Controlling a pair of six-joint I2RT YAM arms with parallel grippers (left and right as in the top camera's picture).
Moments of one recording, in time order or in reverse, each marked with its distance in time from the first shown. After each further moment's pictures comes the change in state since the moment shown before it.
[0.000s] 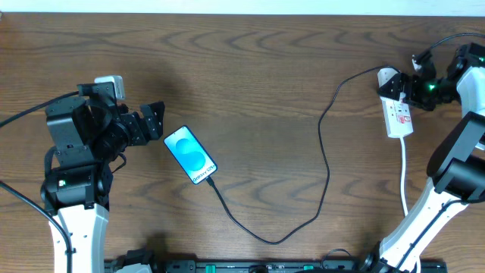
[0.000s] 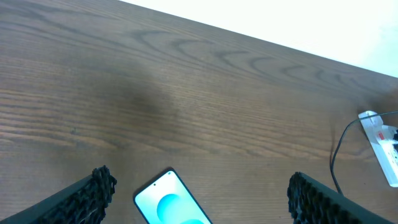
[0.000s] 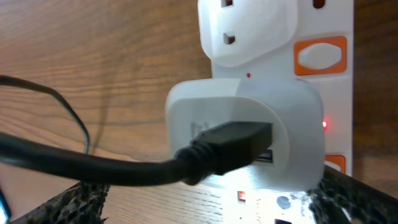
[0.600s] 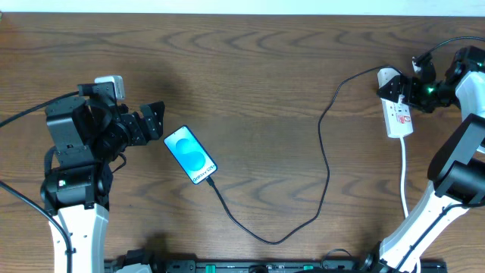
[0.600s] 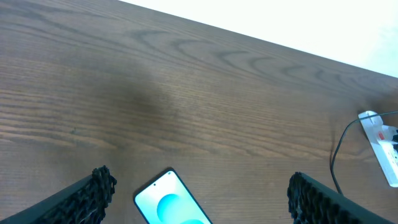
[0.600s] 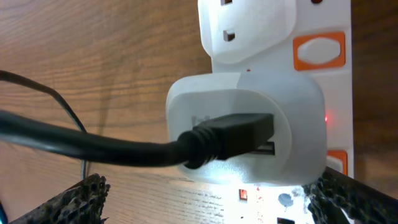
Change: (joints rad) left arm 0.000 0.000 0.000 0.000 0.000 0.000; right arm -0.002 -0.040 -0.077 0.064 0.002 0.027
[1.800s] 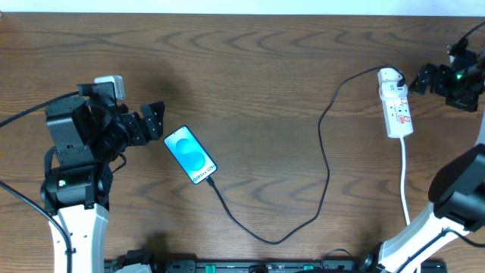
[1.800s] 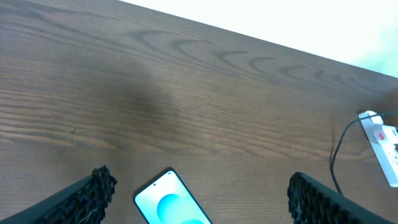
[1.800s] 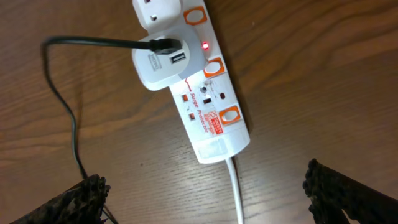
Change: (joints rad) left arm 0.000 0.000 0.000 0.000 0.000 0.000; right arm -0.003 -0.222 0.172 -0.306 0.364 0.174
